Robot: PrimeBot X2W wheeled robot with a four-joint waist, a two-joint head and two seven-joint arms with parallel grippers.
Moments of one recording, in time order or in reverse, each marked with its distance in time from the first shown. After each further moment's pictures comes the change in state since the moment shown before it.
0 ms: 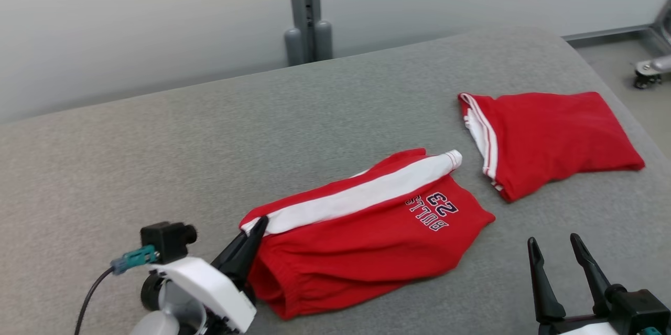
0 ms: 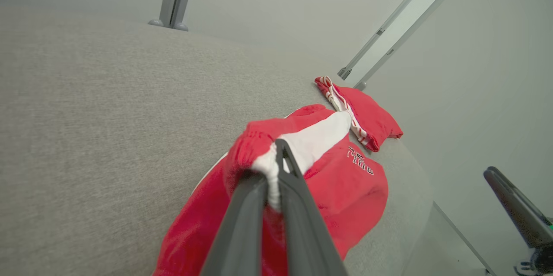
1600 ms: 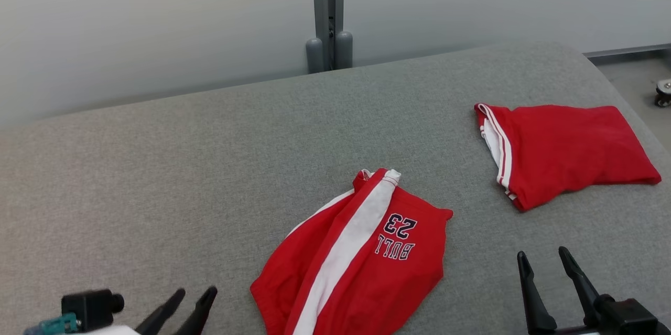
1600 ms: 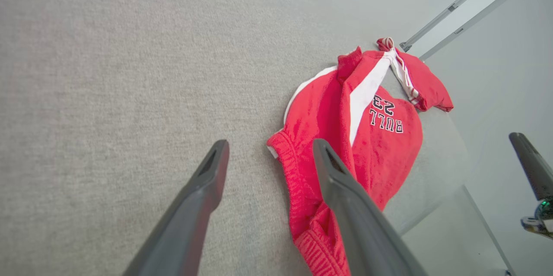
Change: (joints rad) left arm 0.362 0.333 -0.002 -0.368 -0.232 0.213 0.051; right arm 0.035 0.000 0.028 0.023 -0.007 0.000 0.000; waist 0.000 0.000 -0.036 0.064
